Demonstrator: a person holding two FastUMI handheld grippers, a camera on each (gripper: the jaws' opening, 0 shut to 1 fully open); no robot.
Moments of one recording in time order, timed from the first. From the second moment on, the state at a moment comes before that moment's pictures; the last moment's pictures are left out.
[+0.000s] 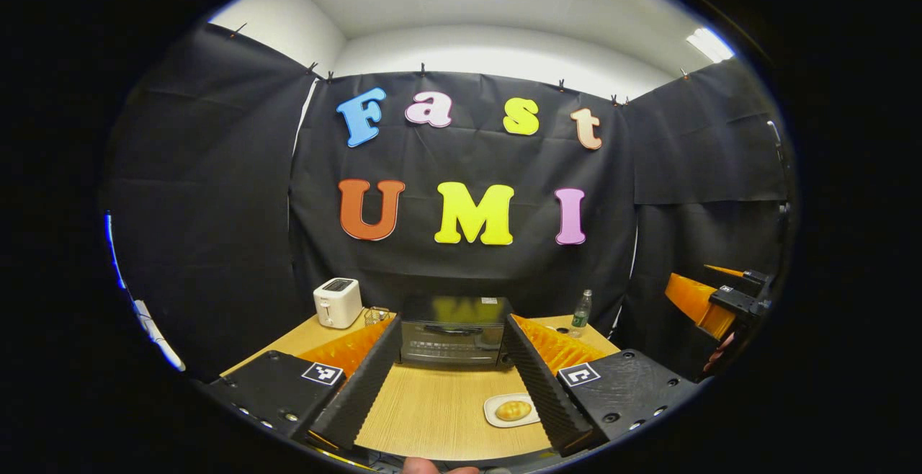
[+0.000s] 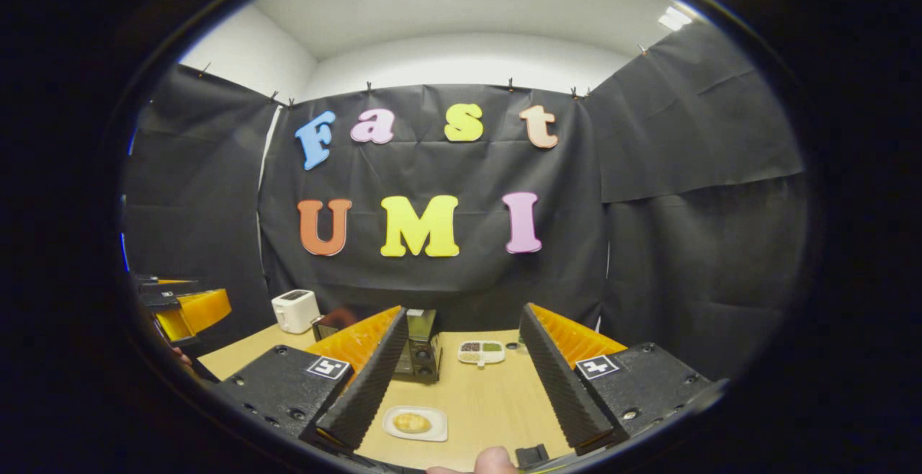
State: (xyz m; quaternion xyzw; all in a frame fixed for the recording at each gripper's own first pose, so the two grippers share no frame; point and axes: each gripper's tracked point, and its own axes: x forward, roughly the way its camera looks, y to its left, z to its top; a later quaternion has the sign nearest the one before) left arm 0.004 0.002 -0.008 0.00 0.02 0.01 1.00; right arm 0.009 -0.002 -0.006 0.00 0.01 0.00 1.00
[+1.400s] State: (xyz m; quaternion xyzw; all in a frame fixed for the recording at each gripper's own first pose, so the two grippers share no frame) left arm 0.080 -0.003 -0.034 -0.01 0.06 -0.02 1.00; right arm 0.028 -0.037 -0.023 0.00 0.04 -0.04 1.00
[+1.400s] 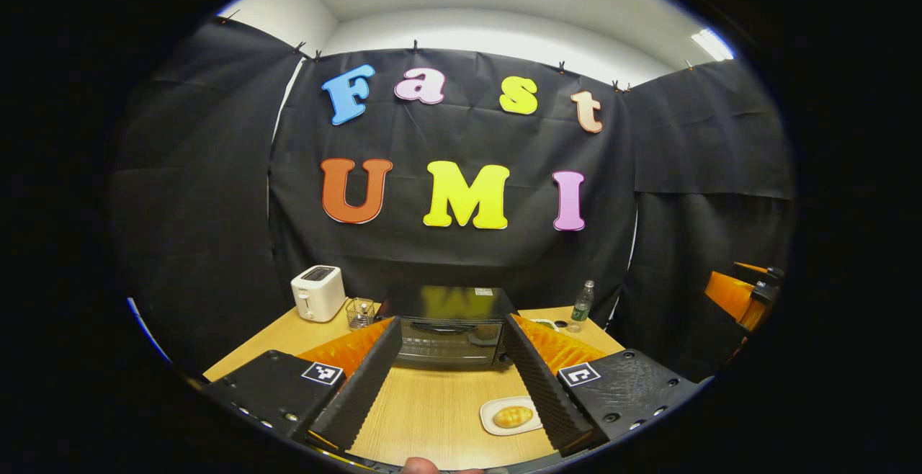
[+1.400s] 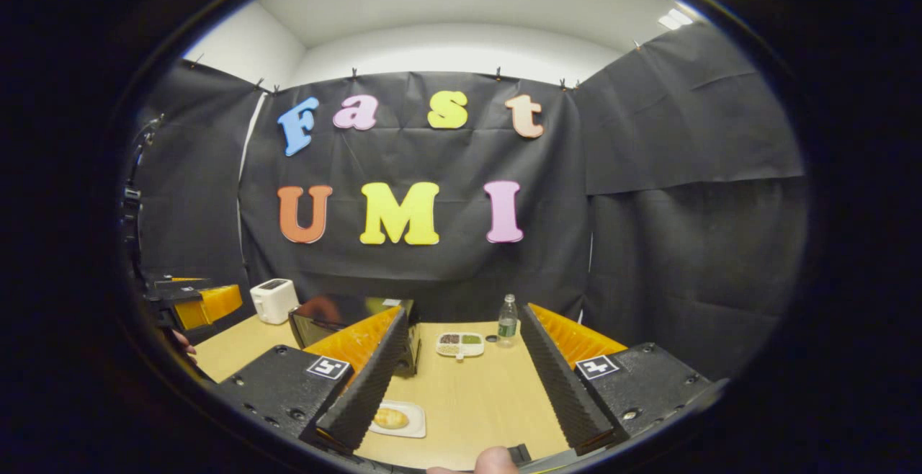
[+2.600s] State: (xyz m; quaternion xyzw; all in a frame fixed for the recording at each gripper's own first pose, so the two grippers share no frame) left arm 0.326 0.008 -0.214 0.02 0.17 0.01 0.99; right arm 0.108 -0.107 -0.082 -0.01 0.15 -0.09 0.98
